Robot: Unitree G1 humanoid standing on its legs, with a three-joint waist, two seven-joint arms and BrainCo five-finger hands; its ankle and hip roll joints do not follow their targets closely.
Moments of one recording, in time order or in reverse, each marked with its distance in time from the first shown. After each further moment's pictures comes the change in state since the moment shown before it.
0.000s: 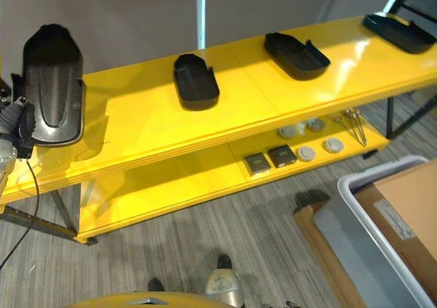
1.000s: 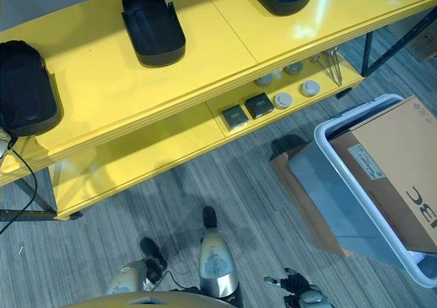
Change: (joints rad) left arm -0.379 0.006 -0.265 0.457 0.244 0.204 0.090; right arm -0.108 -0.073 0.076 -0.042 0.012 -0.061 0.056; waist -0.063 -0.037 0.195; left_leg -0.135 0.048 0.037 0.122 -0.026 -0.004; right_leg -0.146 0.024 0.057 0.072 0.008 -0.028
